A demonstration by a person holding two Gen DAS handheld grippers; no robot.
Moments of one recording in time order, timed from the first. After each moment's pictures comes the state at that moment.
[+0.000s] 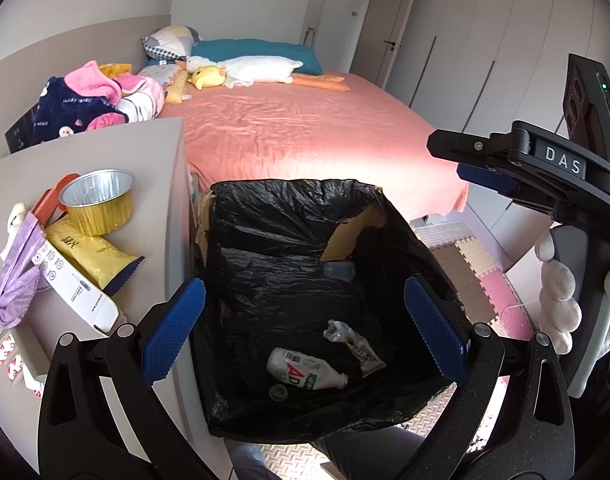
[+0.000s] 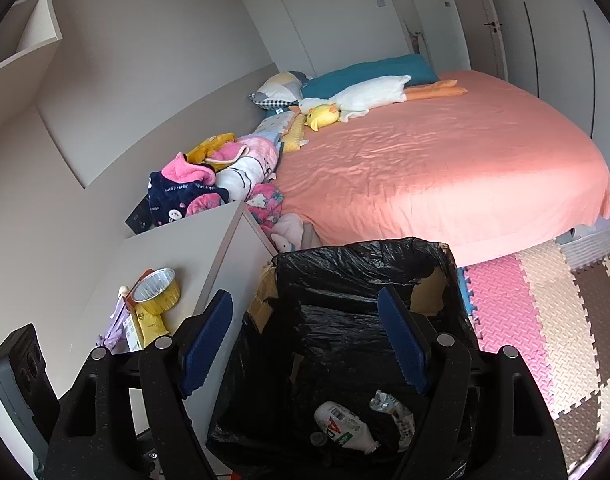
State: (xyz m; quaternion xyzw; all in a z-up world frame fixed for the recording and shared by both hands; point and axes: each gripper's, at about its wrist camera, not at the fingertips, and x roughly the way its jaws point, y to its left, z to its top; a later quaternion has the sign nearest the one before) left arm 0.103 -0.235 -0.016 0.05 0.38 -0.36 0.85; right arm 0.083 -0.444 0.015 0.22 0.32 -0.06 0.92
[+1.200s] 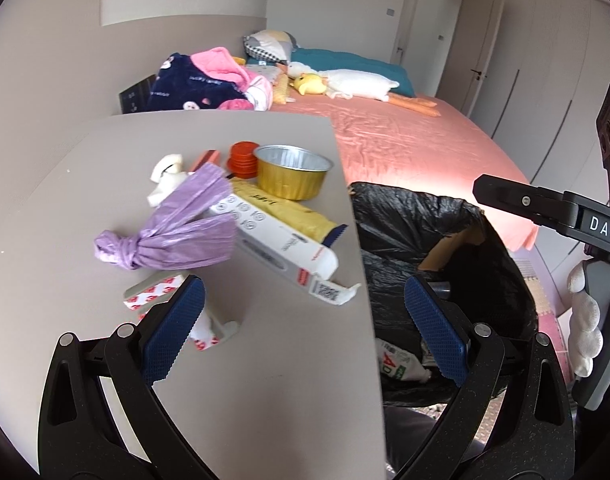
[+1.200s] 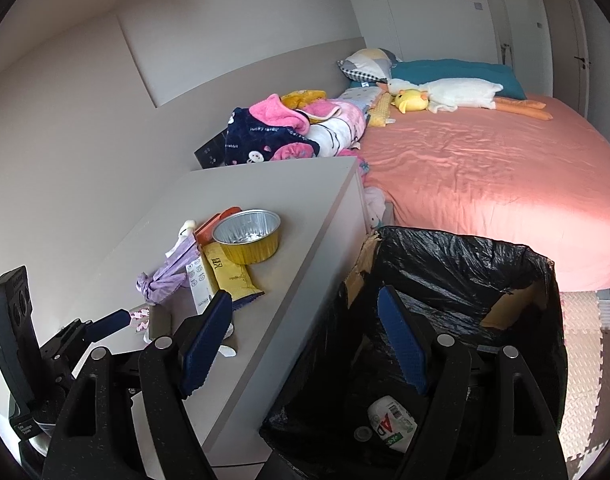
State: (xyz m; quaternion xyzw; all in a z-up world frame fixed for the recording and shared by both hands) left arm 0.117 -0.108 -0.016 0.03 0.38 -0.21 0.90; right arm 0.127 -0.317 0.007 0.13 0.35 0.07 0.92
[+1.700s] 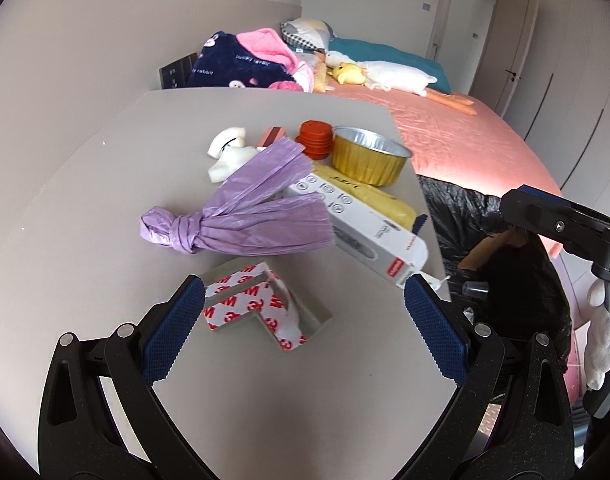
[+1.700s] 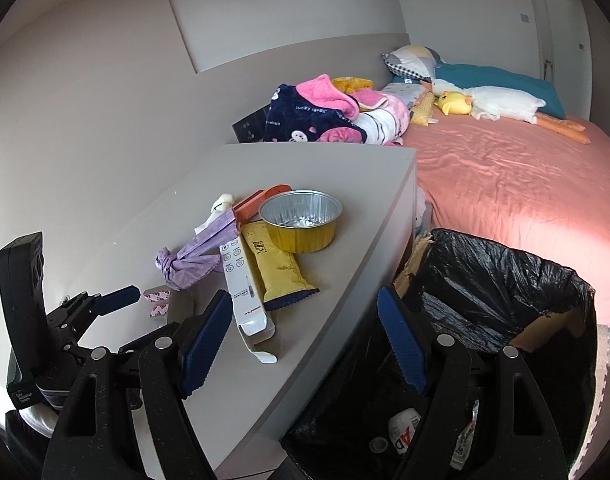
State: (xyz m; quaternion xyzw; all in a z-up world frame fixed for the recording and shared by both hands) left arm 0.143 -0.068 -0.036 0.02 0.40 -0.16 0.90; right arm 0.151 -0.268 -0.009 0.08 0.36 0.14 0.92
